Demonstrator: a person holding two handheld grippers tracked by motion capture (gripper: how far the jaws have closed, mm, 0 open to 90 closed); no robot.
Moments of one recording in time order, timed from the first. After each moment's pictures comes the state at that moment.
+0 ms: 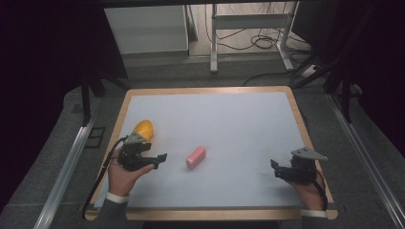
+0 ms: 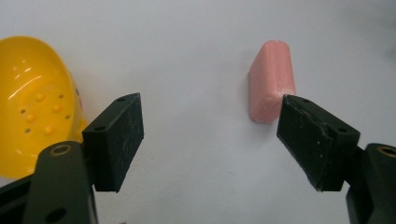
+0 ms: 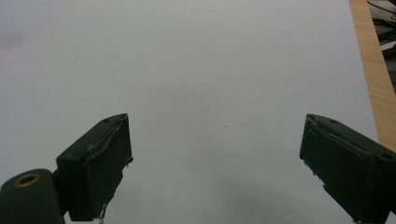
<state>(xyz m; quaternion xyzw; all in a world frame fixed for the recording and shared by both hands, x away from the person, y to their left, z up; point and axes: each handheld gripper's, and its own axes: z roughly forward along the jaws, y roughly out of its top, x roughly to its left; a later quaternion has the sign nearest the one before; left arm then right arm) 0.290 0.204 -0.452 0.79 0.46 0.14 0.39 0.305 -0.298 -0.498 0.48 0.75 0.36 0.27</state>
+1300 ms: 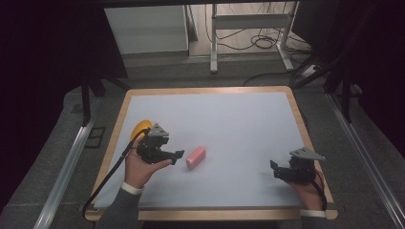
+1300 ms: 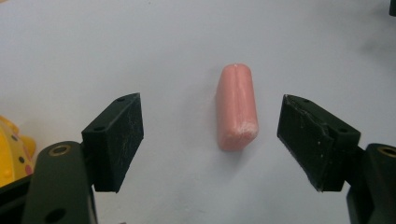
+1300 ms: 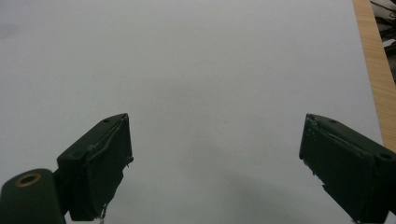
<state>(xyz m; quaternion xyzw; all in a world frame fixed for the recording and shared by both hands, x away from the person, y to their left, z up) 0.310 0.154 -0.433 0.83 0.41 0.13 0.36 0.306 -0.296 -0.502 0.48 0.75 0.36 0.27</state>
